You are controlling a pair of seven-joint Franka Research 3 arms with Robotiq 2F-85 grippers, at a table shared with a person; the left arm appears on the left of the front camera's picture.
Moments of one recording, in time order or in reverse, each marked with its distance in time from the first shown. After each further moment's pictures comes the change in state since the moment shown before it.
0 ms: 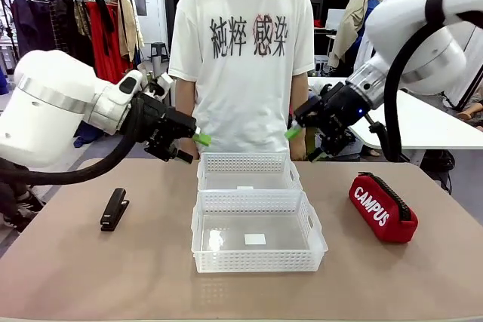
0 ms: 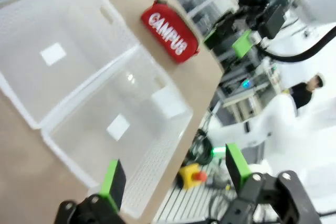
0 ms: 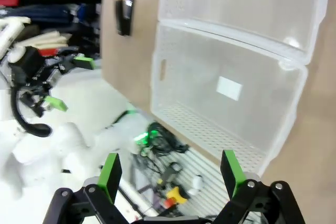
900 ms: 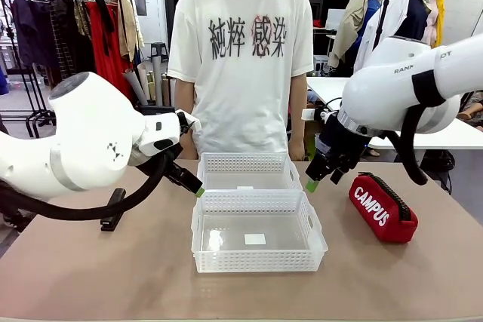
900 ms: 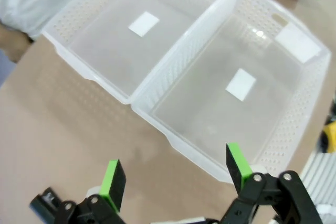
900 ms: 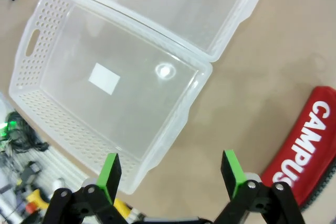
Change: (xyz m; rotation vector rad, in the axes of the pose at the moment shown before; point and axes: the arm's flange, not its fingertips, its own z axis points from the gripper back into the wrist) left arm -0.048 0.005 -0.056 0.640 0.129 -0.482; right arm -0.037 -0.029 -0.052 -0.612 -0.022 0.406
